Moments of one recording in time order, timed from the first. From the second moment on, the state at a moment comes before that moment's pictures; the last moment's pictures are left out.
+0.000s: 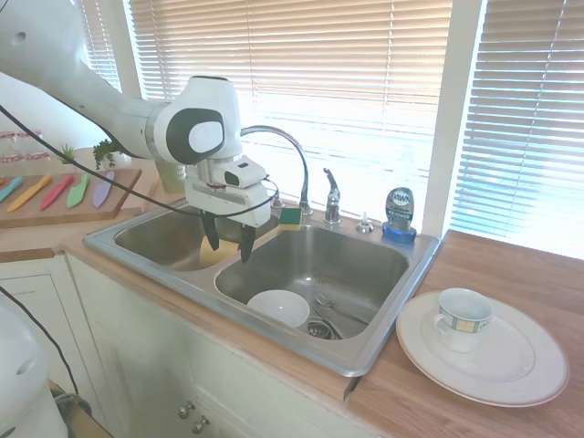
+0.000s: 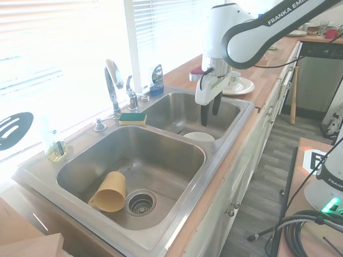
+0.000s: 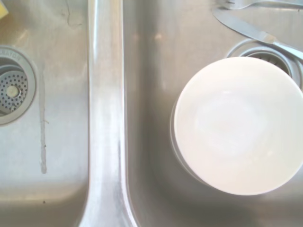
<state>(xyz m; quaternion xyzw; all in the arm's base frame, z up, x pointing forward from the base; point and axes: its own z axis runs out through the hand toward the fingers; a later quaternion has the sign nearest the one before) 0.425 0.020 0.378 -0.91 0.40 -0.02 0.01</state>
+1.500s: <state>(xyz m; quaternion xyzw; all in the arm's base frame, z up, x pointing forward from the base) 0.428 0.016 0.375 -0.92 0.39 -0.03 -0.01</state>
